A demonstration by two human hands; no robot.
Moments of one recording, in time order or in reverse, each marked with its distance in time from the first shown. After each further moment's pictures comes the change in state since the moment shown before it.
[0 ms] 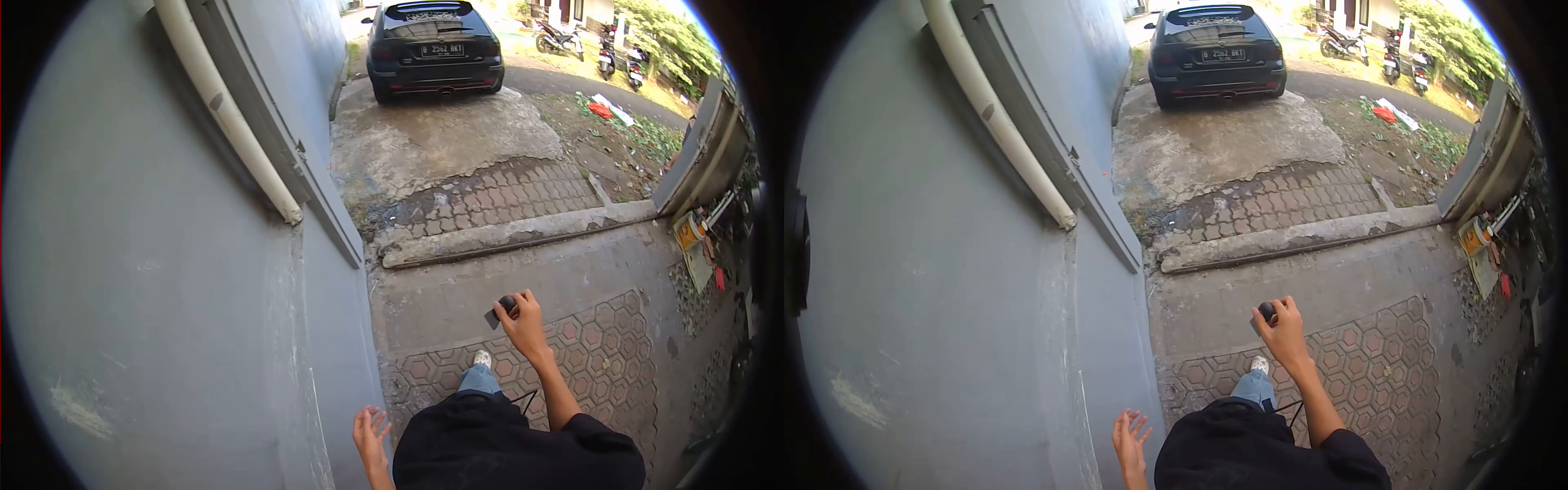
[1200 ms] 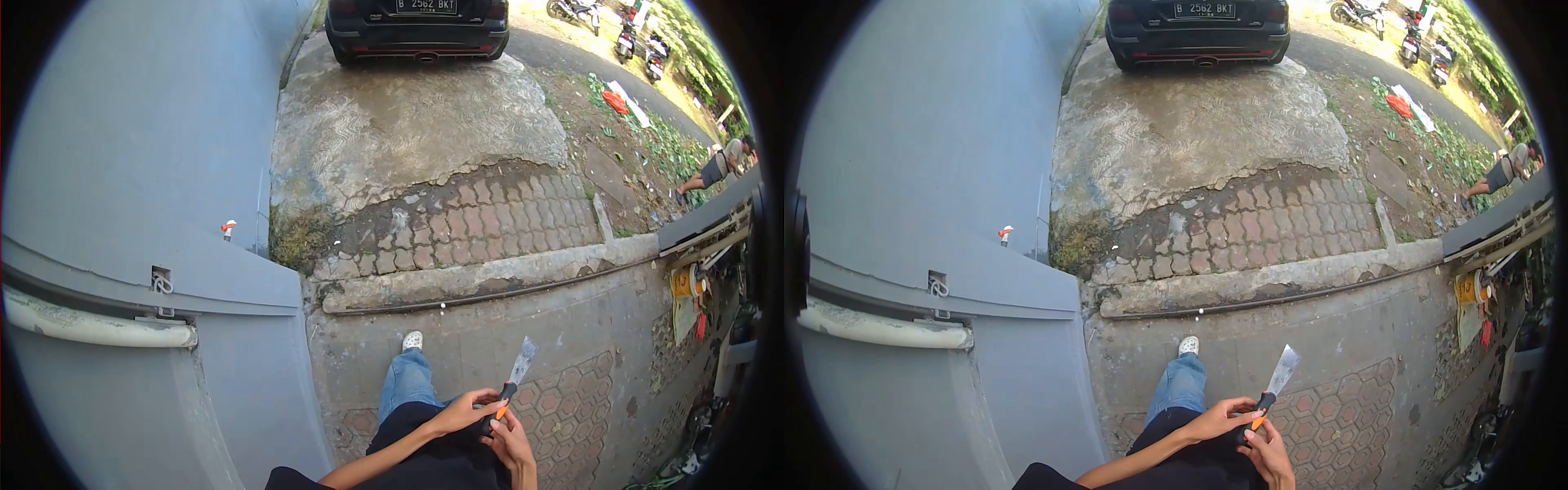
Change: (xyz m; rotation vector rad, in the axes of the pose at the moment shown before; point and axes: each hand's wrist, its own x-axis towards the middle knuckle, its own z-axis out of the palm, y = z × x) left_hand 0.293 0.039 0.712 0.325 -1.359 -0.364; right_hand 0.379 0.217 -0.042 1.121 -0.172 1.306
